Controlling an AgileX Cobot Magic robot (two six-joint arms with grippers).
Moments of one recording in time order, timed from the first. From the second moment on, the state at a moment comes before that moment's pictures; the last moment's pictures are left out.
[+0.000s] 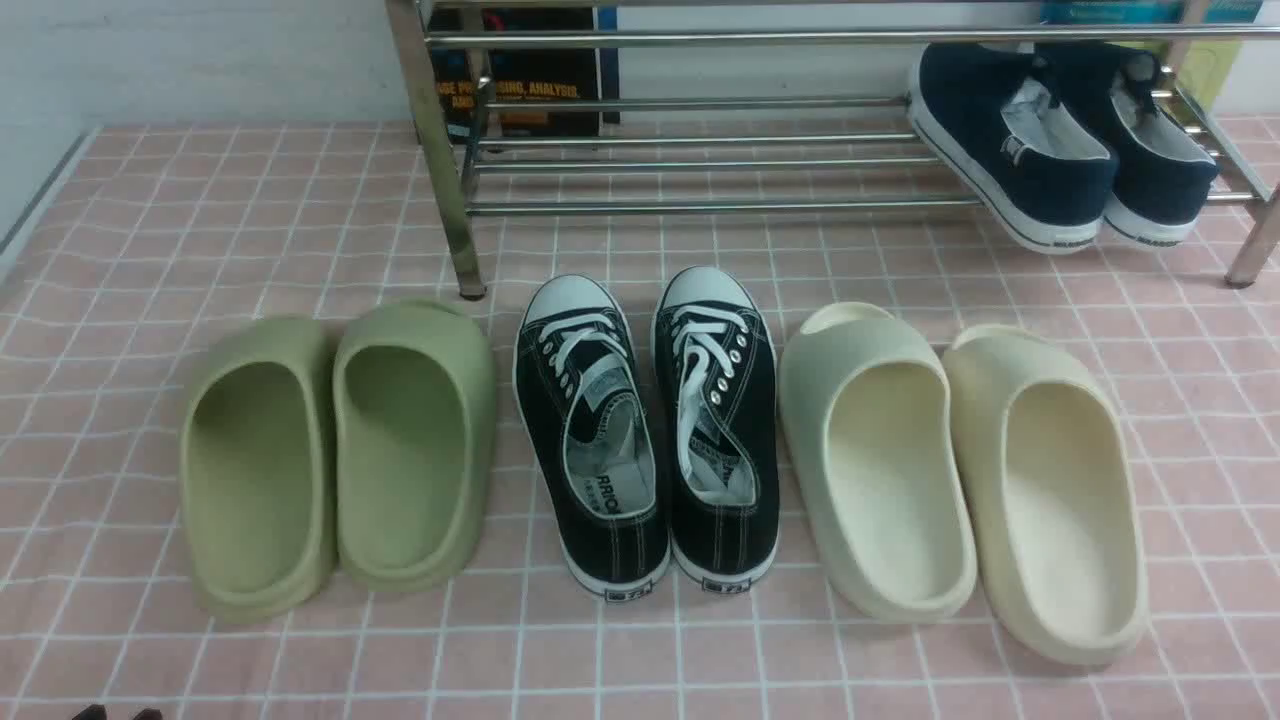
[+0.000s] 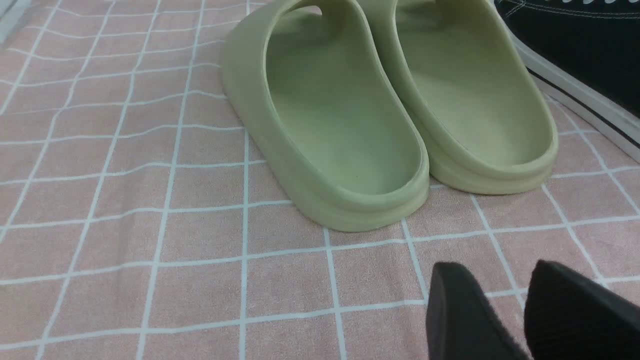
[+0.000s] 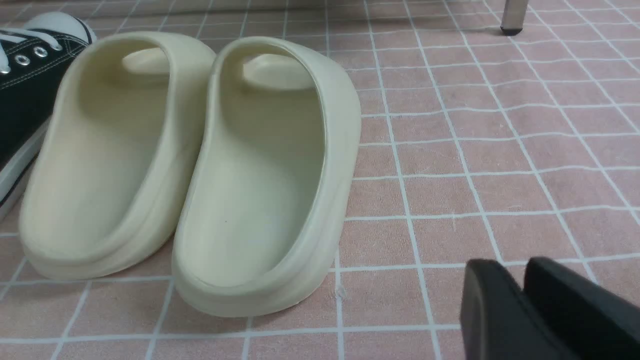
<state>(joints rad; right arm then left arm) -0.01 -0.01 0.02 0.03 0.36 0.07 -0.05 -0.01 0.02 -0.16 0.39 0.20</state>
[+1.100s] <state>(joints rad) -0.01 -0.01 0.02 0.03 0.36 0.07 -0.05 -0.01 0.02 -0.11 0.39 0.20</state>
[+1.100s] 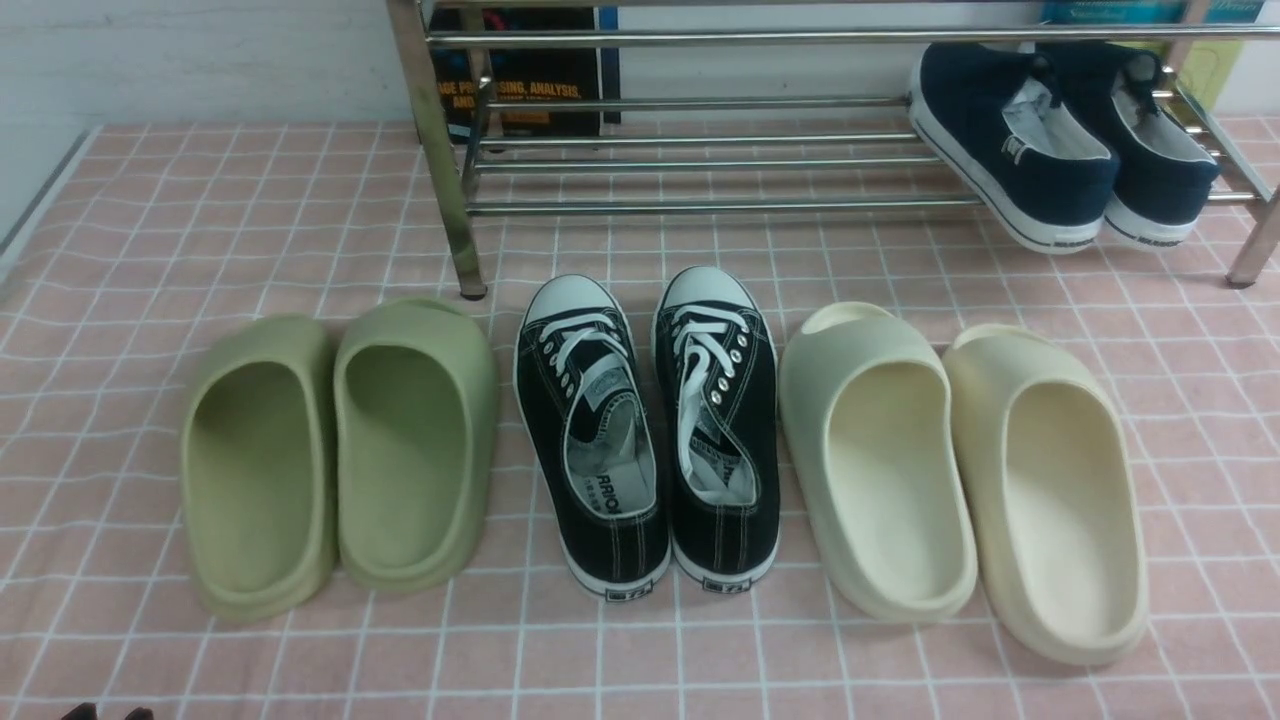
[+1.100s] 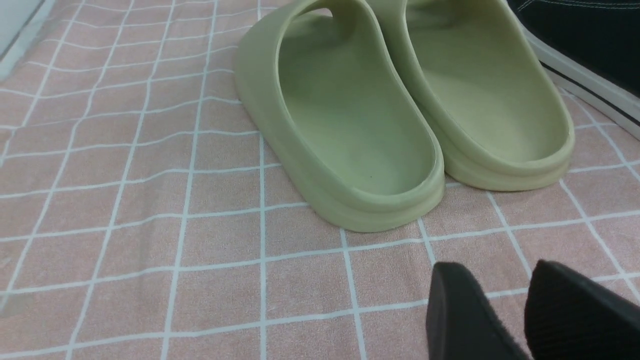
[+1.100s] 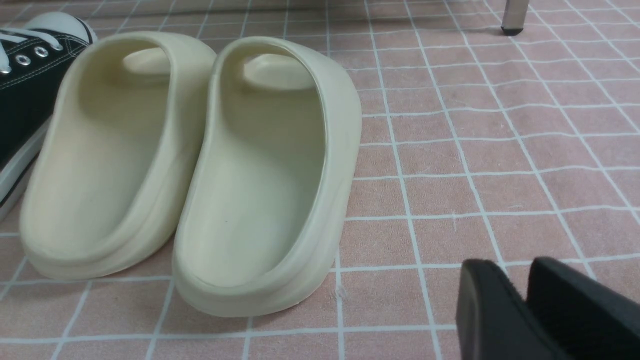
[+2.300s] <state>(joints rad) -0.01 -0.01 0.02 0.03 0.36 0.07 -0.05 0.54 -0.66 0.02 0.41 -0.15</state>
